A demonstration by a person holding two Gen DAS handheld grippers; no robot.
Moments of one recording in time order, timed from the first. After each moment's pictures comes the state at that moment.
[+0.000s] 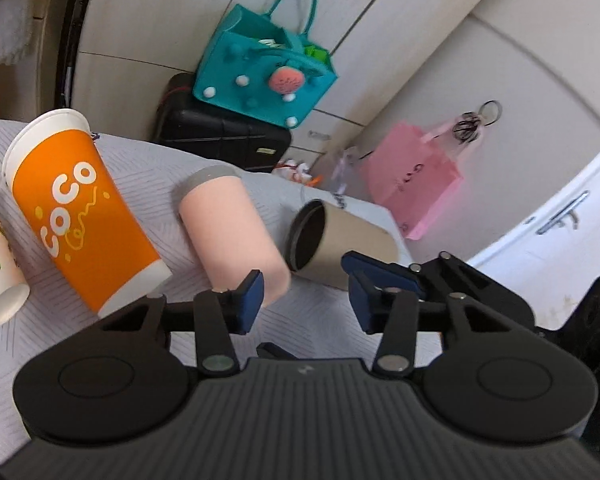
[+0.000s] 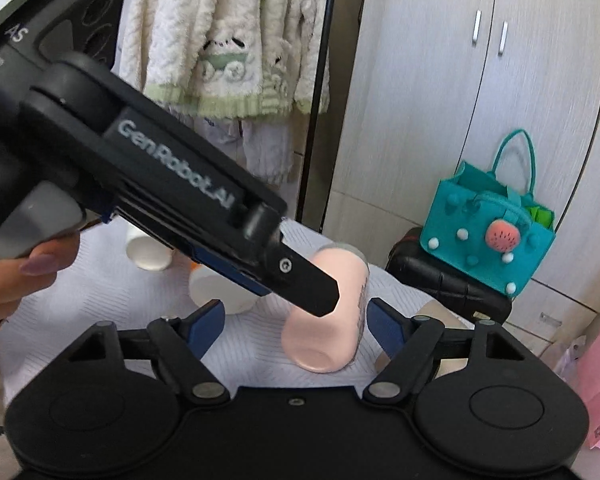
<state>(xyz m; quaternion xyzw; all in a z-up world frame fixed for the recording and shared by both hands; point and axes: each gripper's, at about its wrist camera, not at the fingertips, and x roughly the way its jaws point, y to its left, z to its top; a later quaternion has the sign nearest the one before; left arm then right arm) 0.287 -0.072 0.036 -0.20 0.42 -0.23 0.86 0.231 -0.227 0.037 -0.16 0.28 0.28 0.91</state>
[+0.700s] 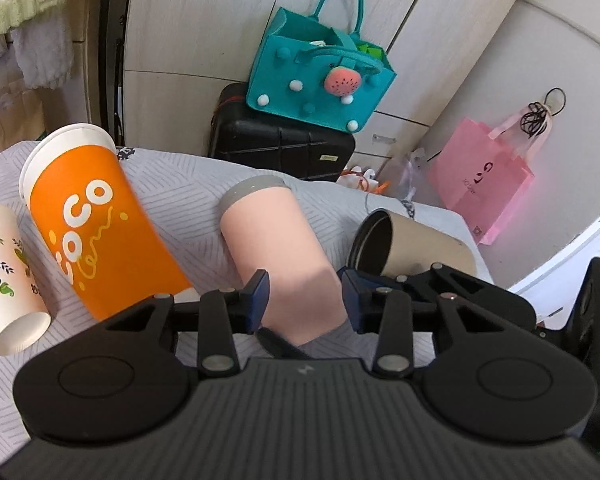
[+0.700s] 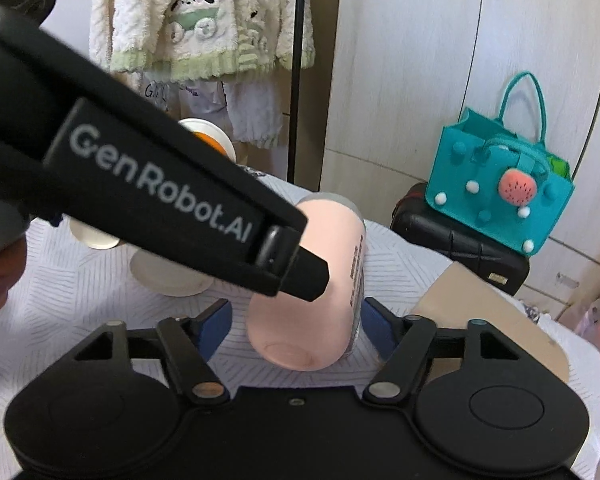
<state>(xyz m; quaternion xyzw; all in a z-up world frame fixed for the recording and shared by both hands) 0.311 -0.100 0.017 -0.14 0.42 -0.14 0.88 0.281 -0.223 -0.007 -0.12 0.33 0.27 0.90</state>
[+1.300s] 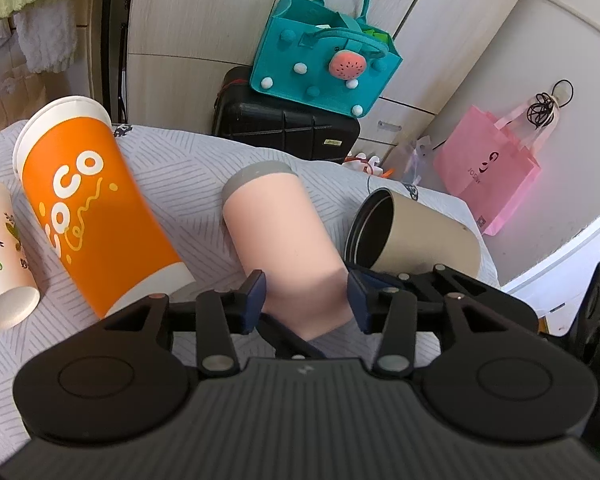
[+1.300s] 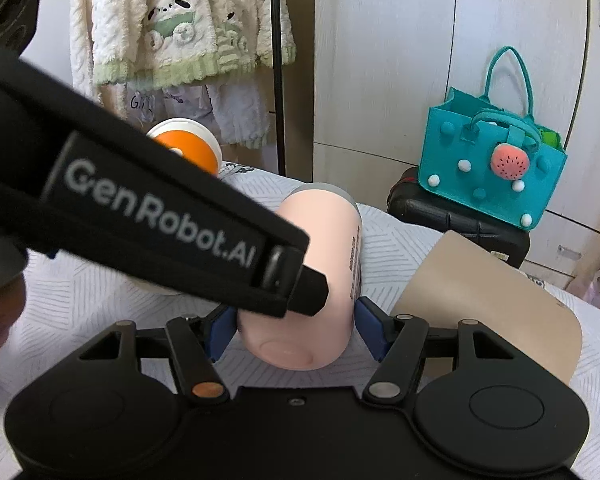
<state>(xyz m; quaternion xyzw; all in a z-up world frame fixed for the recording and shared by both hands) 0.306 -0.108 0.008 -0.14 0.44 -0.13 0.88 0.275 -0.232 -0.013 -0.08 0.34 0.25 0.90</state>
